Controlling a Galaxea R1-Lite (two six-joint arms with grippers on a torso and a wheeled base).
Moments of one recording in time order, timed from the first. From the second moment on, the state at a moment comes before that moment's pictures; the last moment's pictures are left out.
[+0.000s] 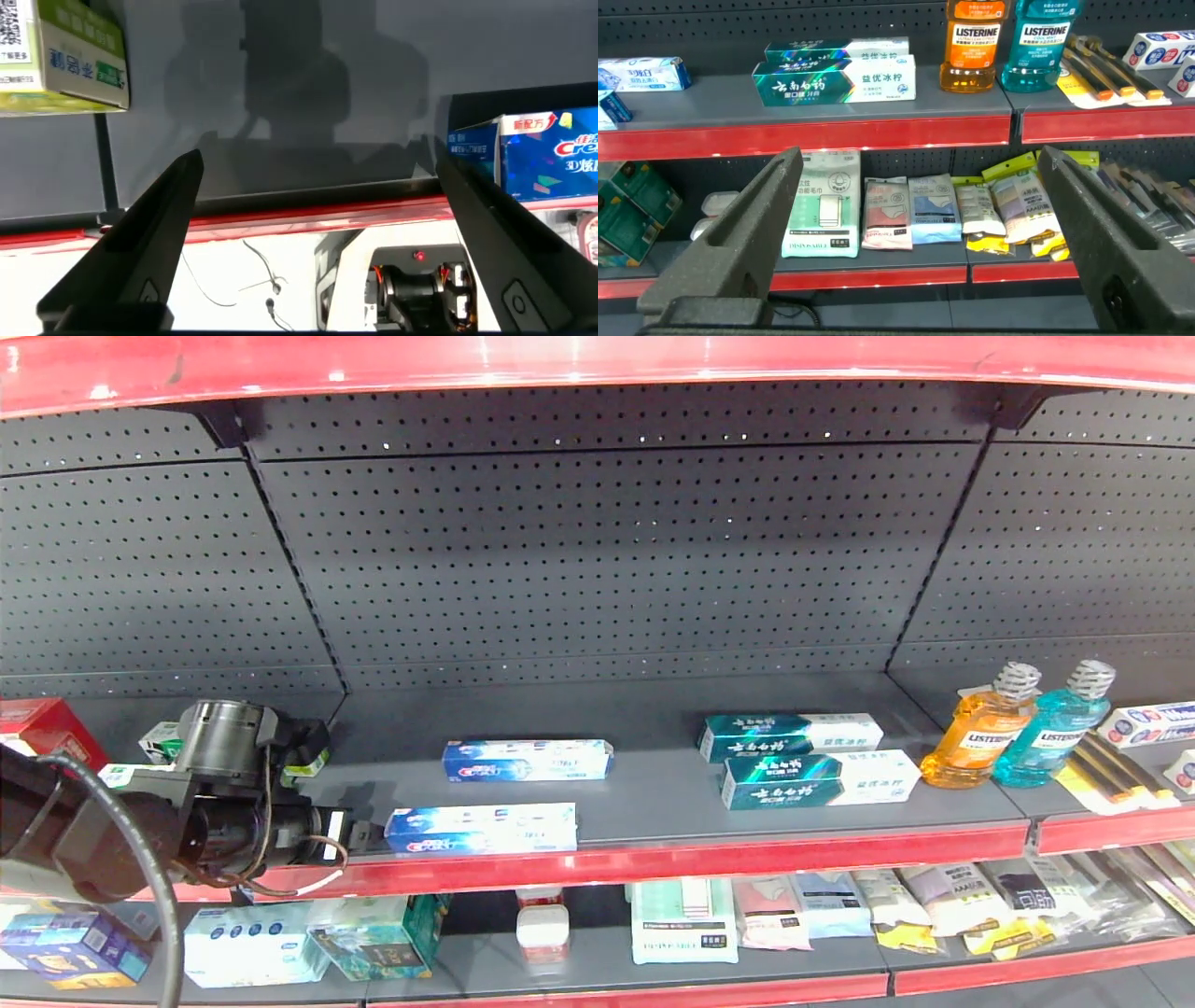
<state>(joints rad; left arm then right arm) -0.08 1.83 -0.63 -0.35 0.02 -0.01 0.00 0.00 0.00 0.00 0.00 0.00</state>
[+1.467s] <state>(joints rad) -0.14 1.85 -0.64 -0.38 0.02 -0.02 0.00 0.00 0.00 0.00 0.00 0.00</state>
